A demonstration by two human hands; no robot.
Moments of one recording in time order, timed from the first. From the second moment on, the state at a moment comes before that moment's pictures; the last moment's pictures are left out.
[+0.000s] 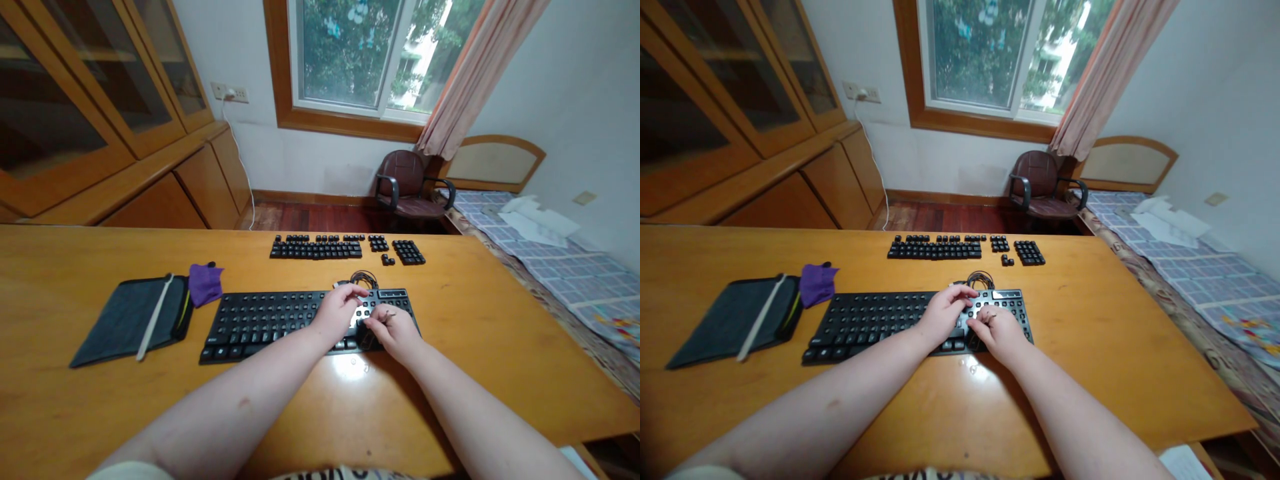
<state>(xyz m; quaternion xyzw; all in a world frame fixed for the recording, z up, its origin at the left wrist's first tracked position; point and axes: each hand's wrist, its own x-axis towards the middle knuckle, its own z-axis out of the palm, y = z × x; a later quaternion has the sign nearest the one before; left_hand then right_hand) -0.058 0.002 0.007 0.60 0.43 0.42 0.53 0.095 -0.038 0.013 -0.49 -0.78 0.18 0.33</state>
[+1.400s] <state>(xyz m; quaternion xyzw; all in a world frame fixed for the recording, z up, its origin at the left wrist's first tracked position) -0.057 -0.004 0.011 0.78 0.36 0.30 0.43 0.117 -0.037 -0.013 -0.48 -0.66 0.22 0.54</state>
